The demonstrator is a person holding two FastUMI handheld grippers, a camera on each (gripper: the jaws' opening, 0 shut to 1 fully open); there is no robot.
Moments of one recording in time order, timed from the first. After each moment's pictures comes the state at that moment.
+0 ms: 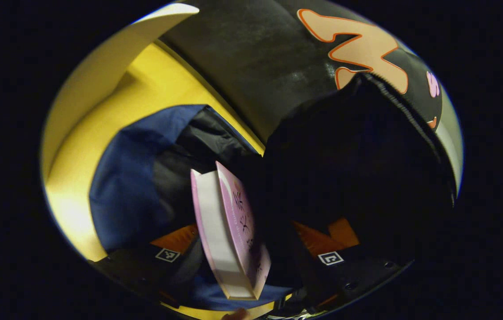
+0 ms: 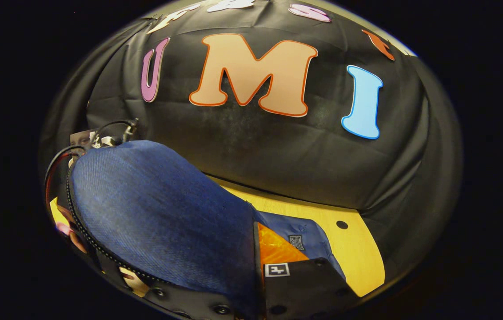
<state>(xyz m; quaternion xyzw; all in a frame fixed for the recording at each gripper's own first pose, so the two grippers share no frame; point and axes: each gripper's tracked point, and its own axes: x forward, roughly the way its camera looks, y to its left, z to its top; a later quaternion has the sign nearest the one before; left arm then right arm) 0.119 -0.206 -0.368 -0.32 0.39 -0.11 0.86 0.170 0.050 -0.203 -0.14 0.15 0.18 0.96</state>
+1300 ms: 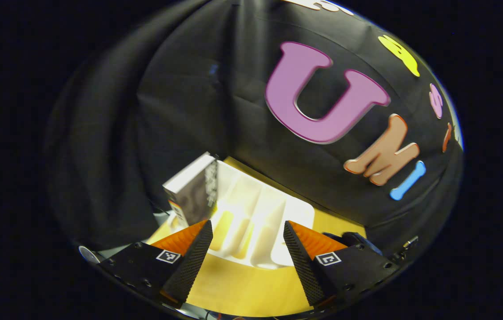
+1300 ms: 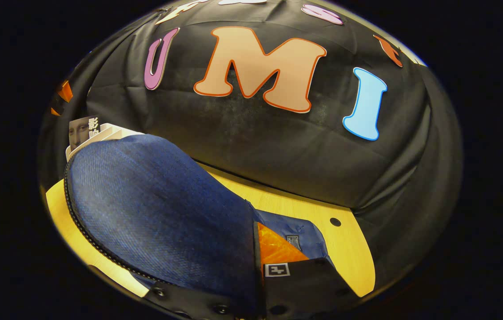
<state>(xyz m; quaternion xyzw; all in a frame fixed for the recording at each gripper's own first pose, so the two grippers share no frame) 0.050 0.220 -0.042 -0.10 0.26 0.14 0.95 0.158 0.049 -0.208 -0.18 0.18 0.15 0.96</state>
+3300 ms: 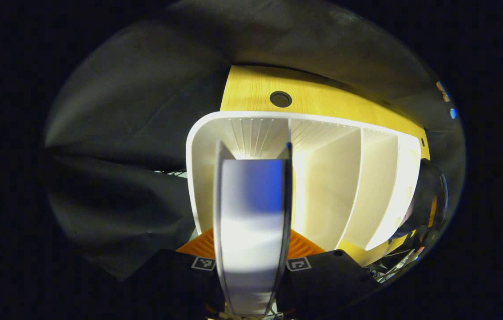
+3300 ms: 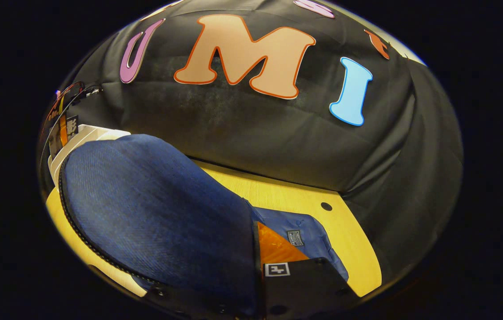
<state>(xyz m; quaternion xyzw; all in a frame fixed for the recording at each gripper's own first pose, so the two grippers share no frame) 0.135 0.294 -0.190 0.06 0.66 0.10 0.74 0.160 0.061 -0.224 -0.17 0.21 0.07 0.96</state>
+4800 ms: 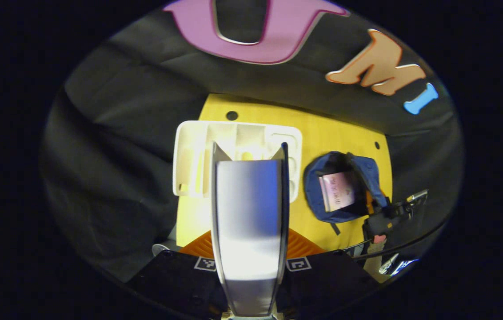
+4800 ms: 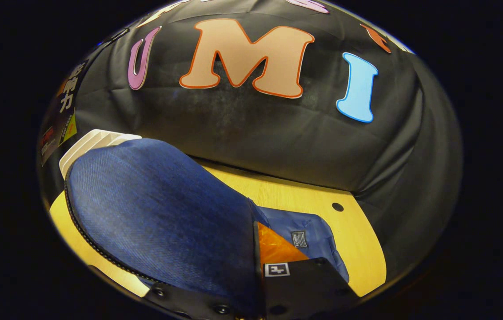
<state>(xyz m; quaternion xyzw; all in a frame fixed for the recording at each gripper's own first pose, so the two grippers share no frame) 0.046 0.028 -0.032 0.03 0.60 0.07 0.79 0.160 0.047 -0.221 -0.14 0.22 0.13 0.96</state>
